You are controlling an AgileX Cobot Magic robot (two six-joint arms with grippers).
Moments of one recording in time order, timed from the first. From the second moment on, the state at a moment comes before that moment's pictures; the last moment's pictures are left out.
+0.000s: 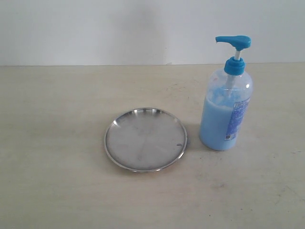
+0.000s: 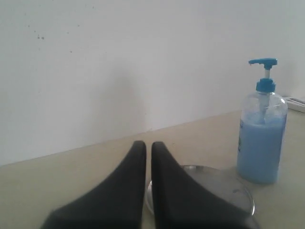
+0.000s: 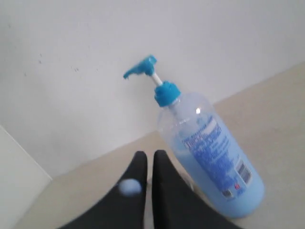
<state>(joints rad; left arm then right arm) -0.55 0.00 -0.01 -1.74 -0.07 1.79 0.21 0.04 0.00 0.51 0.00 0.13</state>
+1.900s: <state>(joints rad) -0.53 1.76 -0.87 -1.74 0.32 1.88 0.21 0.04 0.00 0.42 0.32 0.04</state>
